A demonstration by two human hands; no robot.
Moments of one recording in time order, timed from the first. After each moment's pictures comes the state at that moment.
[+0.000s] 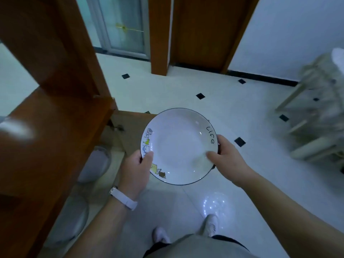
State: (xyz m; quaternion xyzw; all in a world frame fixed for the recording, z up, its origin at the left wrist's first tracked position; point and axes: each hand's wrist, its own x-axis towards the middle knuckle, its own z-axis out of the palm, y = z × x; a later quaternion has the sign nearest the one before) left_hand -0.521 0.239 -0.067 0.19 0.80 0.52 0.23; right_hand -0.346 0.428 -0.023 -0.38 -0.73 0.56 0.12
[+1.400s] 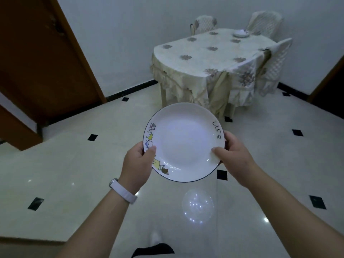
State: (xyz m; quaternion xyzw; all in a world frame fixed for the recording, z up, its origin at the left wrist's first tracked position) left_hand -0.063 0.675 -0.001 0.54 0.60 0.48 0.36; right_hand 0.195 0.675 0.020 -0.56 -0.50 0.49 0.45
